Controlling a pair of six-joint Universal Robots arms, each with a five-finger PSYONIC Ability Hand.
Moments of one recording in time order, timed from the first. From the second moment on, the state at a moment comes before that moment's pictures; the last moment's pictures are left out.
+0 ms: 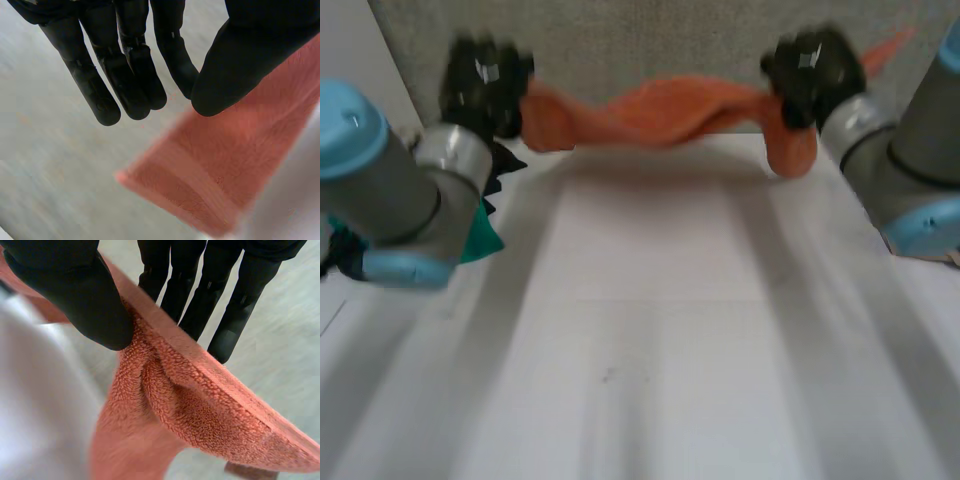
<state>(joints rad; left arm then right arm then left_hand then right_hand) 4.32 -2.01 -1.29 3.55 -1.52 3.63 1.93 -1.04 0.99 -0.05 1.41 2.59 1.16 1.20 1.19 1.20 0.99 1.08 1.17 1.18 1.19 0.97</state>
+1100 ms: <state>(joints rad) 4.20 -2.30 -1.40 3.48 -1.53 3.09 2.24 -1.37 1.15 0.25 1.44 2.67 0.28 0.27 0.28 0.27 0.10 1.08 1.17 1.18 1.20 0.97</state>
